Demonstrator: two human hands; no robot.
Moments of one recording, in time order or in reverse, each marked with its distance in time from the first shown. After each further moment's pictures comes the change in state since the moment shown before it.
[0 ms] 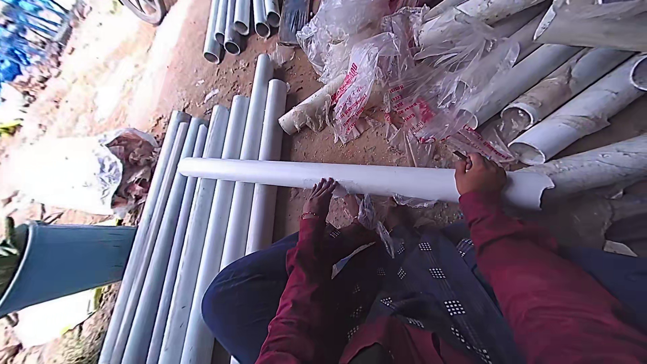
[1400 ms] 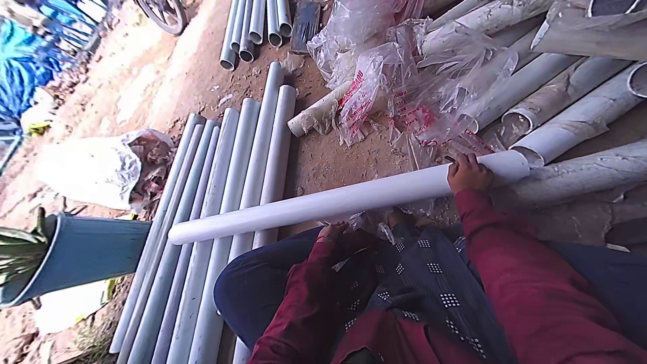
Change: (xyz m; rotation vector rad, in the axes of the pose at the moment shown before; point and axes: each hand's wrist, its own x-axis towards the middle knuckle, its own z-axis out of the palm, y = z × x) left_hand -0.061 0.022 0.017 0.240 -0.675 -0.241; right_hand 0.004 0.001 0.018 -0.067 -0.080 -0.093
